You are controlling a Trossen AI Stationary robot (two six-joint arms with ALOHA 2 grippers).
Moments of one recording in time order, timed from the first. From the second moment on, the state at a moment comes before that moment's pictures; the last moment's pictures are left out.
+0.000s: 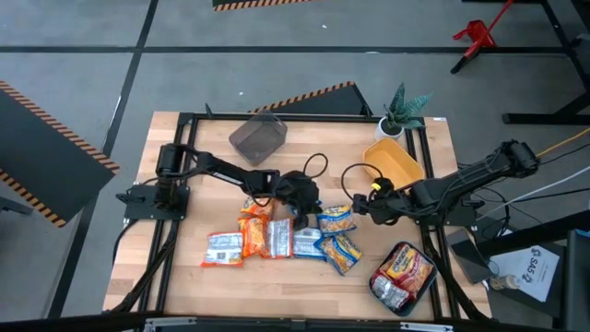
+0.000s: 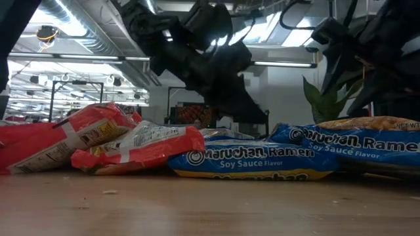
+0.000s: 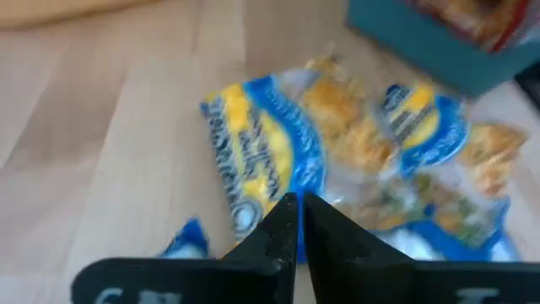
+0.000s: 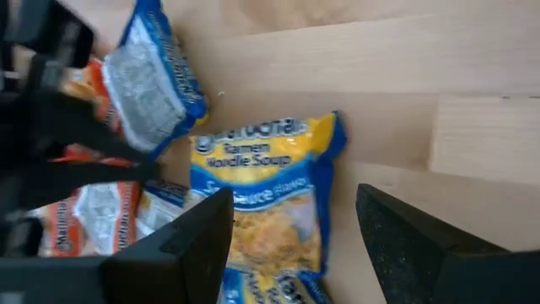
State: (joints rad) left arm 0.02 1.96 1.11 0.27 0.19 -0.13; right arm 0.35 1.14 0.67 -0.58 0.36 1.84
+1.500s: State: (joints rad) left arm 0.03 2.02 1.12 0.21 0.18 -0.19; right arm 0.35 1.52 0.67 -0.19 0.27 2.02
